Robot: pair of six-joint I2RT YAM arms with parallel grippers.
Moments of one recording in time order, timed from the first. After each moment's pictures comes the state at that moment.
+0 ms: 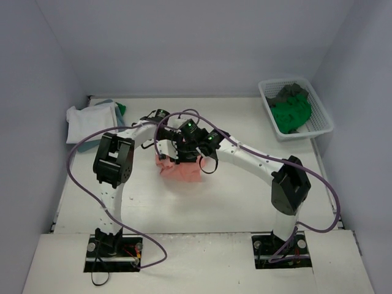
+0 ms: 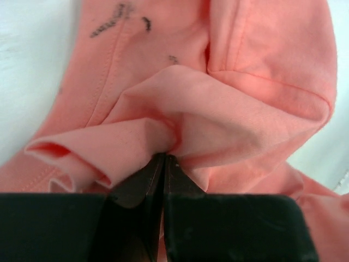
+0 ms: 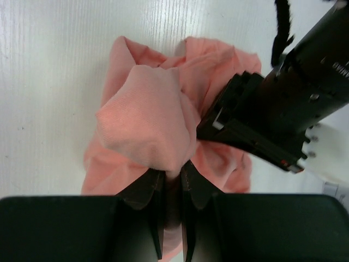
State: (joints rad) left arm -0.34 2.13 1.57 -0.63 0.65 0.14; right arm 0.86 1.81 1.51 -0.59 -0.28 -0.87
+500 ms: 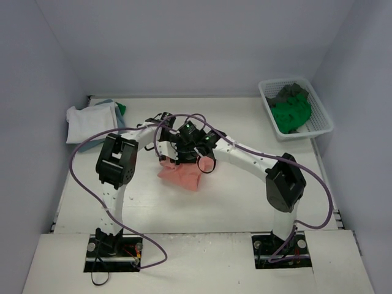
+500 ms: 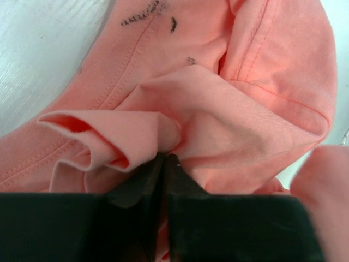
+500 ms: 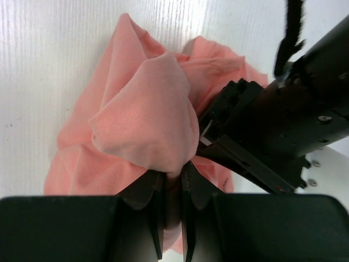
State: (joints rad) left arm -0.40 2.14 1.56 -0.67 0.71 0.18; right arm 0.84 1.85 1.50 -0.59 -0.27 -0.87
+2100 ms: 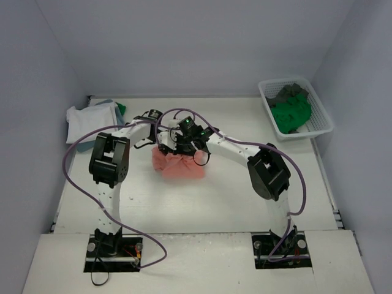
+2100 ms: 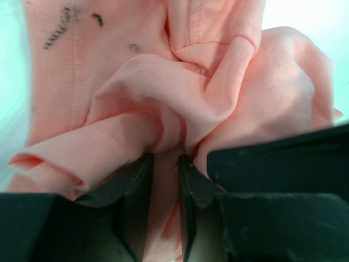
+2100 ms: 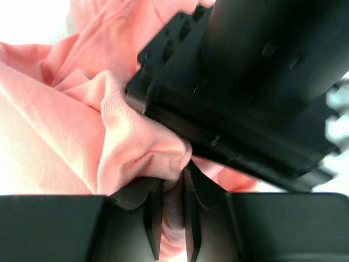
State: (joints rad) left arm -0.30 2.11 1.54 -0.69 0.76 0.25; right arm 0.76 2.05 1.57 -0.42 -0.25 -0.81
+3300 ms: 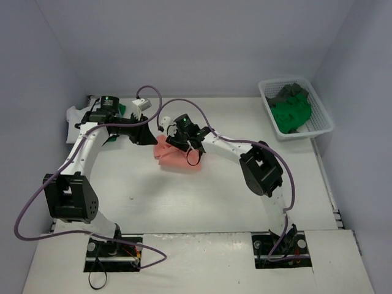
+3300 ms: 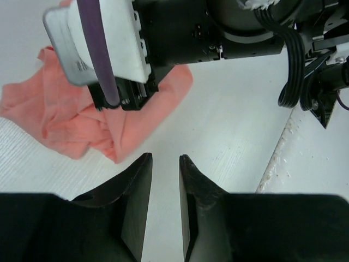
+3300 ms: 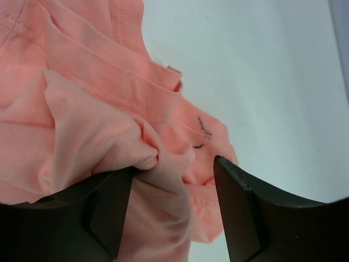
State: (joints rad) left arm -0.06 1.58 1.43 -0.88 0.94 0.39; right arm 0.76 2.16 1.63 -0.22 0.10 -0.52
